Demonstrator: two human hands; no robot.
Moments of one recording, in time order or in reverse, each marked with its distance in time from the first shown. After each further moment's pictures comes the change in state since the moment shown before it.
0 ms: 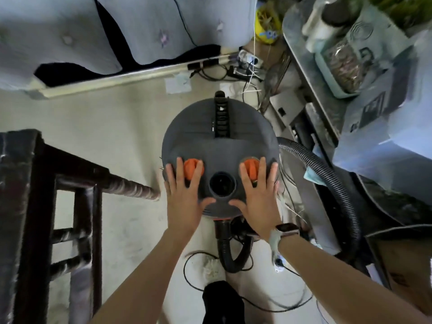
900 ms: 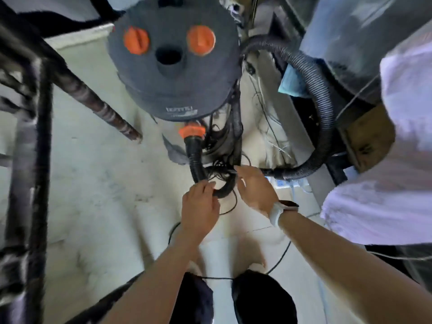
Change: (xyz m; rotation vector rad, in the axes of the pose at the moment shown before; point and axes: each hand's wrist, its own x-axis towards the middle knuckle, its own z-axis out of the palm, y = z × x) left_hand -0.301 0.062 0.172 0.043 -0.188 -0.004; right_hand -0.242 0.138 0.142 0.222 -0.195 -0.065
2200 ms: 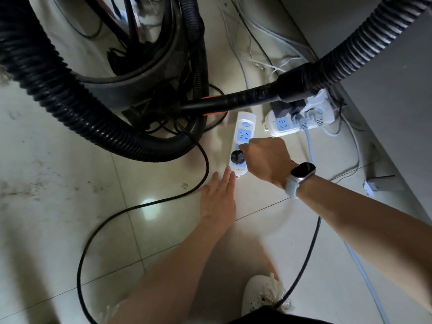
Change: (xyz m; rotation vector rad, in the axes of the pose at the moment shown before) left_hand 0.055 -0.066 0.417 0.354 -0.408 0.215; right_hand 0.084 0.254 0.222 -0.612 0.038 -0.026
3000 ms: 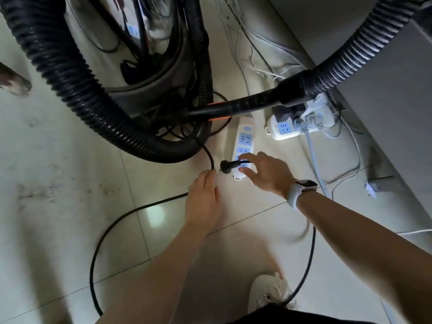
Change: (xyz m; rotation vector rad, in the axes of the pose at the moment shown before) left_hand -0.018 -0.039 -0.008 -0.485 0.425 -0.066; right_hand -0.019 -0.005 0.033 0.388 -0.040 0.155
